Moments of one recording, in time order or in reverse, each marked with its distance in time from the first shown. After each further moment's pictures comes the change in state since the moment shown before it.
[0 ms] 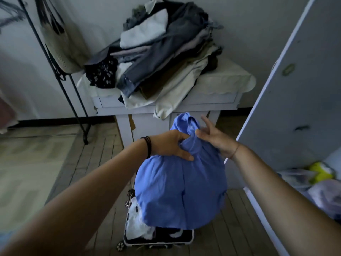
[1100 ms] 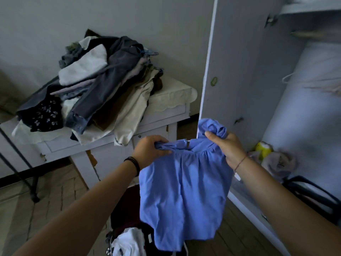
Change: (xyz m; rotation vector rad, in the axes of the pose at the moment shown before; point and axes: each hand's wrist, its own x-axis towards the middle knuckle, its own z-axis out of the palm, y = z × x) left_hand 0.044 0.023 0.004 0.084 0.389 0.262; right_hand -0.109 -0.025 -0.050 0.066 0.867 -0.156
